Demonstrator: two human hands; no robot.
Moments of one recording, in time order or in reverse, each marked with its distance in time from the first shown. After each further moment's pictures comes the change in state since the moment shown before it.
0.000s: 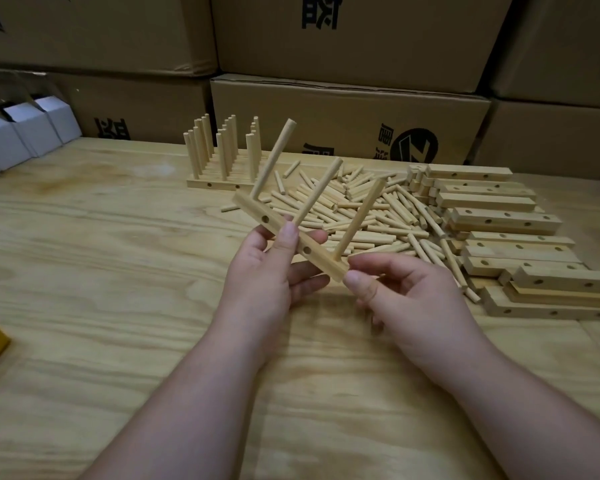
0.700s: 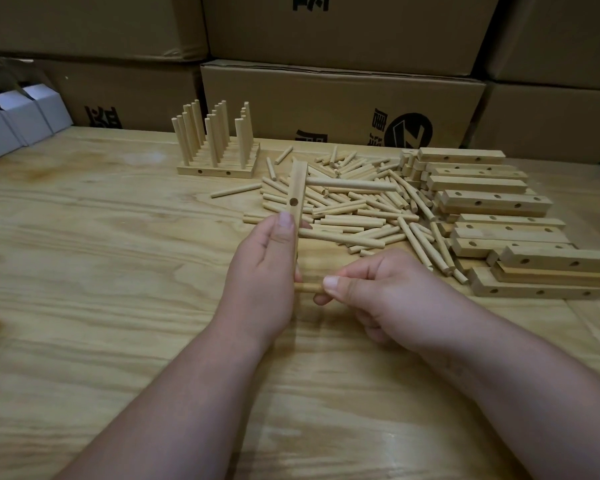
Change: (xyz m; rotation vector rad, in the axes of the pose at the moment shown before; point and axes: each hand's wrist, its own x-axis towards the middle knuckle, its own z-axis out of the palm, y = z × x) left_hand -0.014 -0.013 0.004 0.537 0.082 0.247; right_hand 0.000 -0.007 -0.008 -0.079 -0.373 0.180
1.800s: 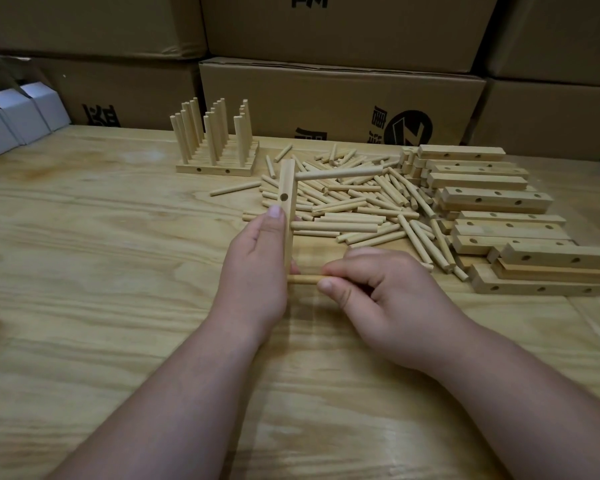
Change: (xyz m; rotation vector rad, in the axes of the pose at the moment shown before) left_hand 0.004 0.003 0.002 -0.036 0.096 -0.092; right_hand 0.001 0.013 0.004 -0.488 0.184 -0.579
